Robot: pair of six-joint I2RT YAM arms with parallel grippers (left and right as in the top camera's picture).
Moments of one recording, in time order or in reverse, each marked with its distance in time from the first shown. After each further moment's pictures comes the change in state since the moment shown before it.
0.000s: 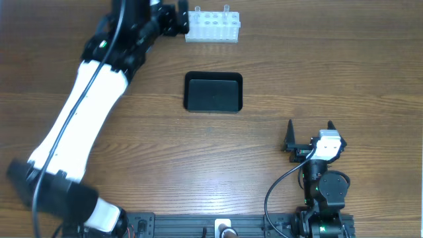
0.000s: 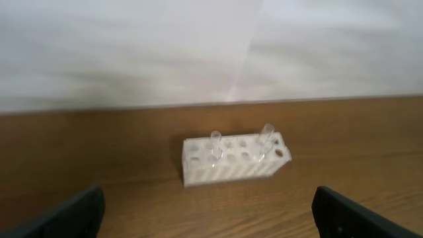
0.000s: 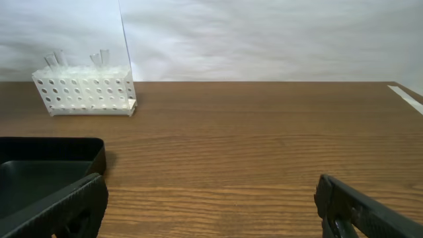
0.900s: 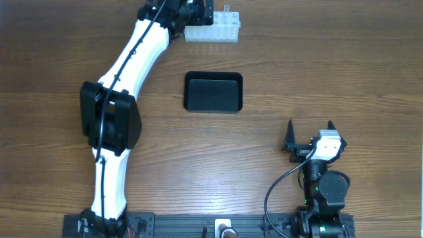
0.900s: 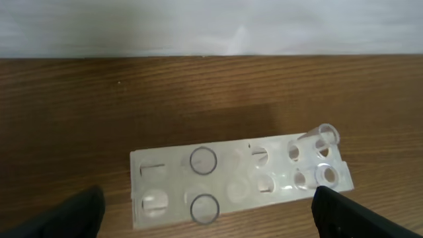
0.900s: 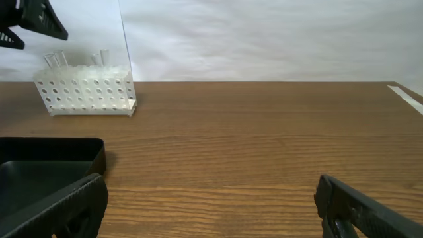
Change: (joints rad) left arm -0.014 0.614 0.468 -0.086 0.080 -0.053; right arm 0.000 0.000 0.000 0.000 0.000 0.000
